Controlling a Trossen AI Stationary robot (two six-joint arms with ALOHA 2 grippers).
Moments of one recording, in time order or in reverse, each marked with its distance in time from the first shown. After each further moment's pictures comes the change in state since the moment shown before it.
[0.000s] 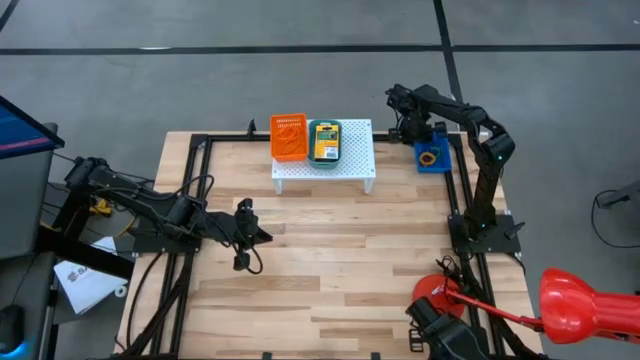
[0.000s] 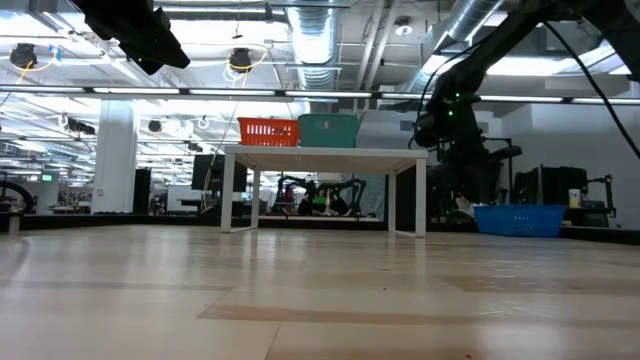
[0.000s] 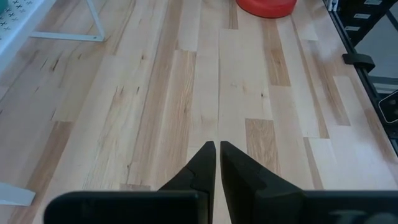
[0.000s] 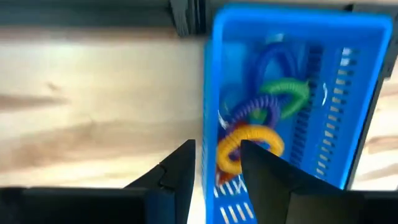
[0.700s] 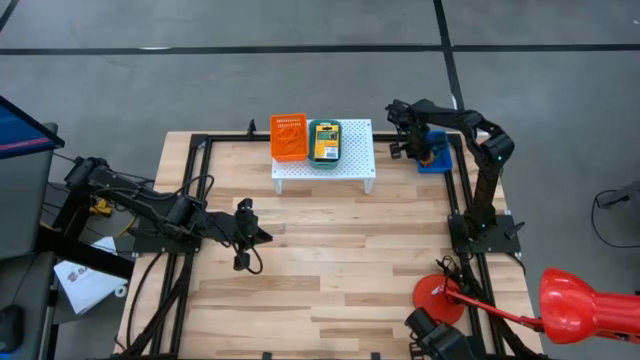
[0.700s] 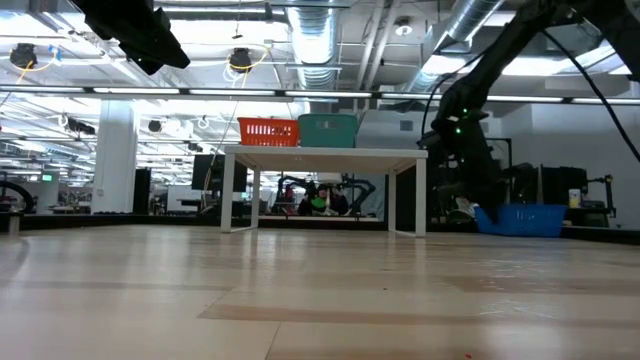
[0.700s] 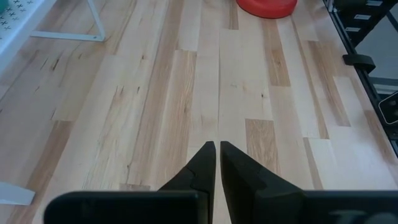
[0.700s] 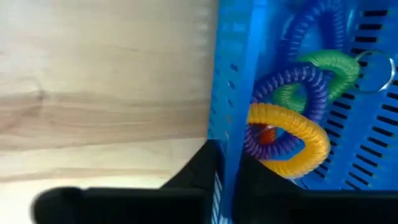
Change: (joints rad) left arm 0.000 0.000 0.000 0.000 -0.001 -0.004; right arm 0.019 0.001 -0.180 0.117 -0.011 -0.054
